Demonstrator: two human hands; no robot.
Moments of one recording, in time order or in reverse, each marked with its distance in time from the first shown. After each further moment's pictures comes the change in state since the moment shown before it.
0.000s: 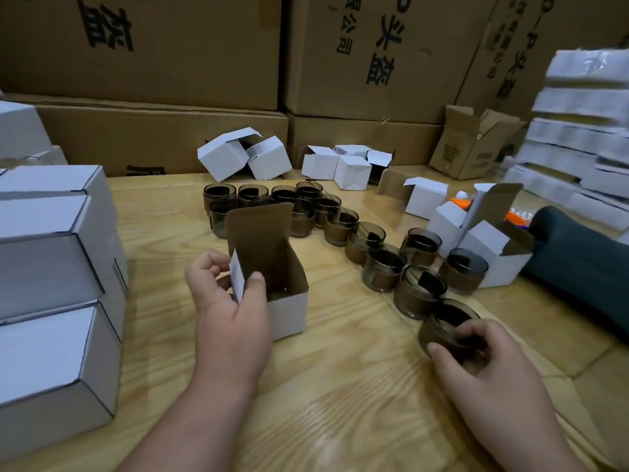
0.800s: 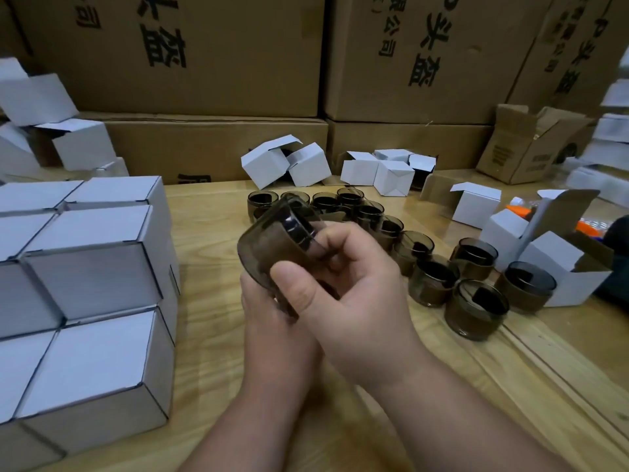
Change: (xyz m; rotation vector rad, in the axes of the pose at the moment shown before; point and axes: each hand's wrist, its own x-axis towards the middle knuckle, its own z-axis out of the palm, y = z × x) left_hand 0.003 -0.001 0.000 0.062 -0.038 0.041; right_hand -0.019 -0.173 0.073 0.936 -0.365 -0.632
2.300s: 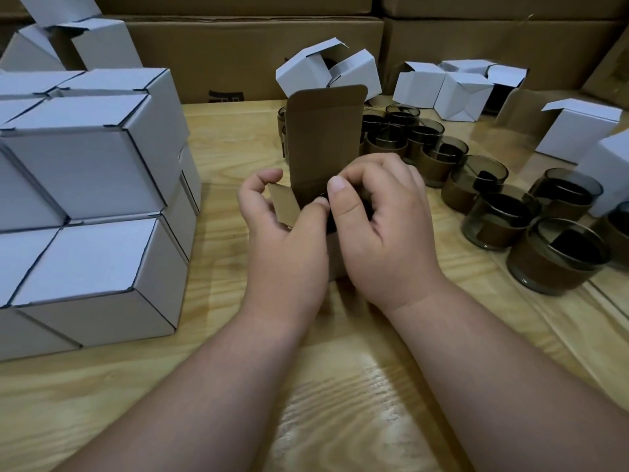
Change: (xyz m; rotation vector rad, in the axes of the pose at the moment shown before) left_hand 0.002 -0.001 -0.003 -0.174 0.050 -0.202; right_hand 0.012 0.077 -0.009 -0.505 0.038 -0.122
